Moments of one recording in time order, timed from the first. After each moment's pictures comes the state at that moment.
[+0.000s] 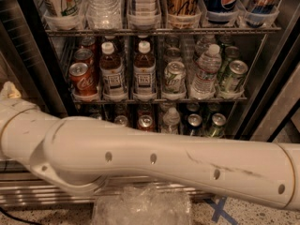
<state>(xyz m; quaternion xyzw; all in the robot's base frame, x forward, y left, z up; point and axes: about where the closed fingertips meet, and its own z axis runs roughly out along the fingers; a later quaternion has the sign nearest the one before) 0.401 0.329 0.973 -0.30 0.62 0.47 0.55</state>
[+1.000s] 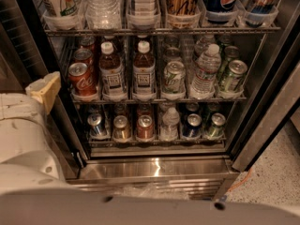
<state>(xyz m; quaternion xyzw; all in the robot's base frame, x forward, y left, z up) 0.428 0.253 0.997 -0.11 0.70 0.25 0.65</state>
